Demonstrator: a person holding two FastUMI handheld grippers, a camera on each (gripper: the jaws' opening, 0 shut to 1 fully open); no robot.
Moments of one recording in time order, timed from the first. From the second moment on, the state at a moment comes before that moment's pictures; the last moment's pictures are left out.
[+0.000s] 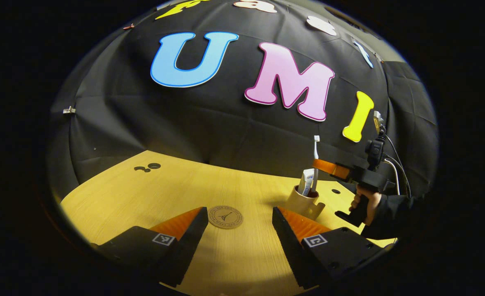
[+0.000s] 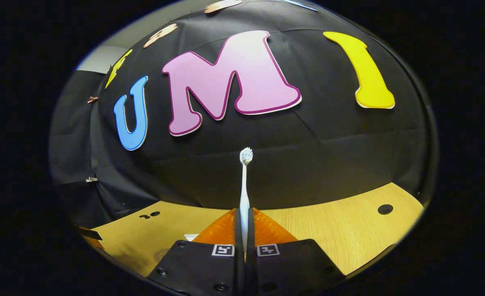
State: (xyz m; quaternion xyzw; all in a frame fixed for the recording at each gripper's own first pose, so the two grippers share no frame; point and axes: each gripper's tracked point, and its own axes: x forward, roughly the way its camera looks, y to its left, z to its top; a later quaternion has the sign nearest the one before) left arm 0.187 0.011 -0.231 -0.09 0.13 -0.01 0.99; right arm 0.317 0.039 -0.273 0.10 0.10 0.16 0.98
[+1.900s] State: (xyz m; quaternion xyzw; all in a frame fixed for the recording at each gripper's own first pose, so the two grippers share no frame) left arm 0.123 0.063 -0.236 -0.13 0.17 0.07 0.97; right arm 0.230 0.033 -0.322 0.11 0.44 0.10 0.89
